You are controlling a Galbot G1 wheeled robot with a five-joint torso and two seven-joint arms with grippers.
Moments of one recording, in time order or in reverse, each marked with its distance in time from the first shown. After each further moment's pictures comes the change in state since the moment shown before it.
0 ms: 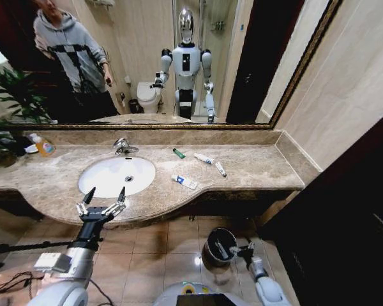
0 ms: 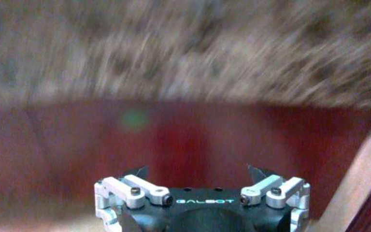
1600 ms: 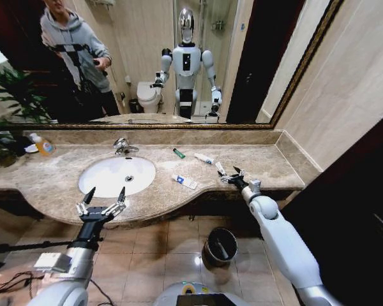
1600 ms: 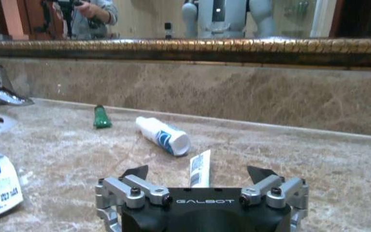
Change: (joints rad) left arm 0.000 0.000 0.000 0.000 0.000 0.000 0.000; right arm 0.573 -0.211 -0.266 0.122 0.140 -0.426 -0.025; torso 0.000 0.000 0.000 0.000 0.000
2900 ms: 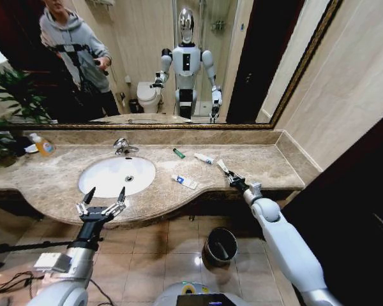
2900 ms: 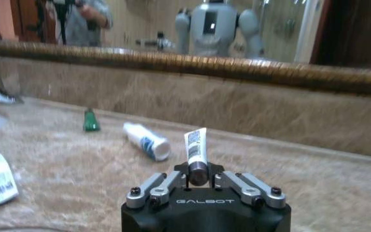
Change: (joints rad) left arm 0.000 0.000 0.000 0.000 0.000 0.000 0.000; right arm -0.129 -0.034 0.109 0.145 -0.028 0.010 0.000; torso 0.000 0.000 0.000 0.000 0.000
